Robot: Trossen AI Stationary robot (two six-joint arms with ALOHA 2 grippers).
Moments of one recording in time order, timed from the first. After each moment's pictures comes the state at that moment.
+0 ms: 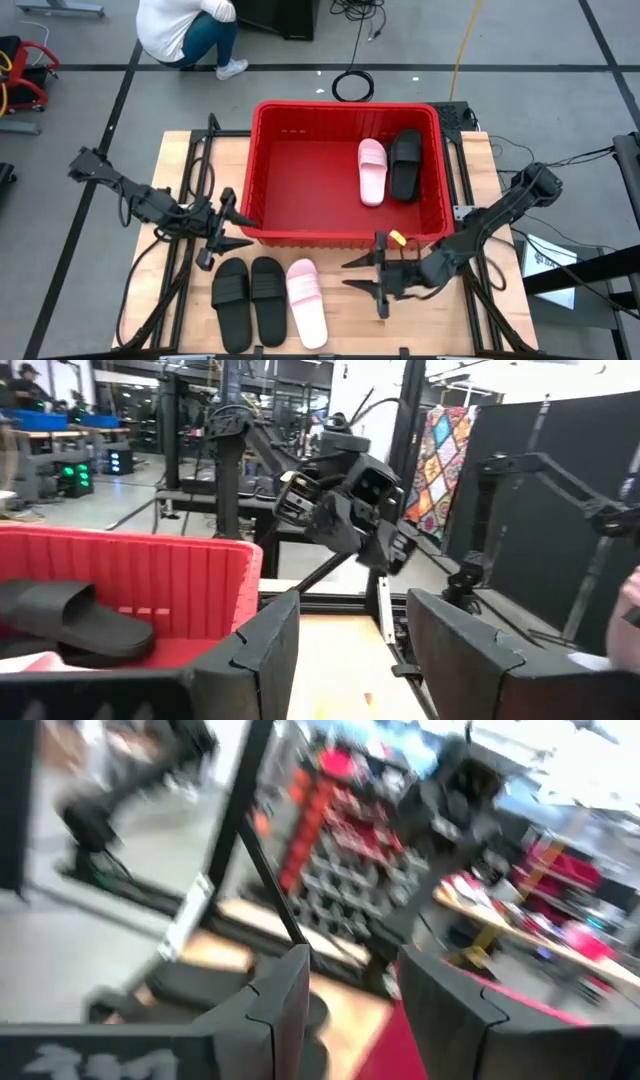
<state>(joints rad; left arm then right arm) -0.52 0.77 0.70 0.13 -0.33 -0.13 0.64 1.44 0.92 0.51 0.60 -0.36</state>
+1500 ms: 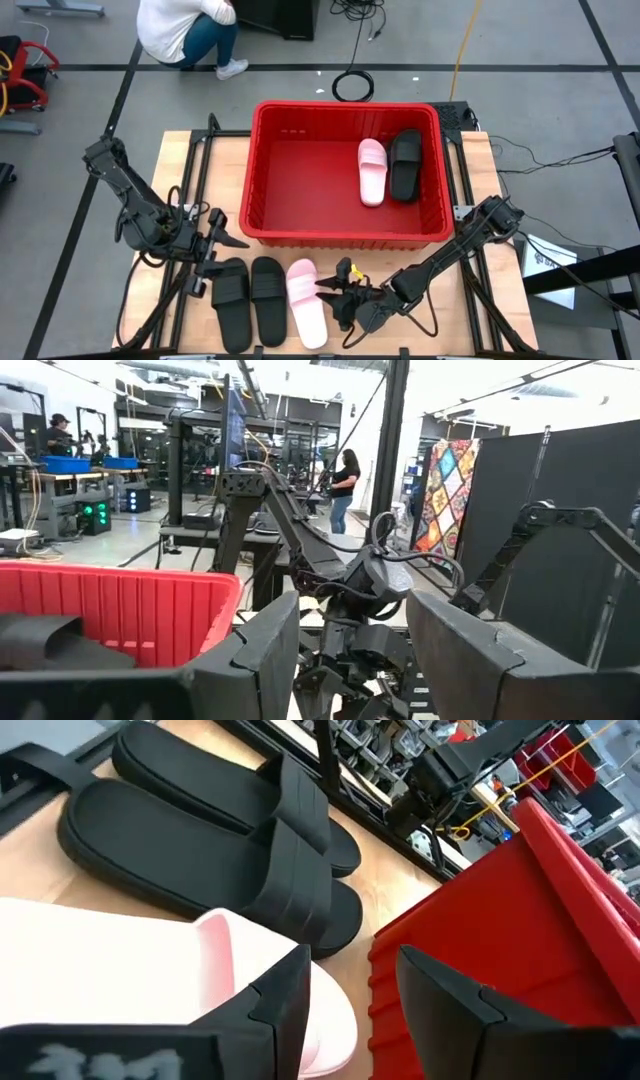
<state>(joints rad) -0.85 0.90 0.70 0.40 -0.69 0.00 0.63 1.91 1.23 0.15 0.76 -0.27</state>
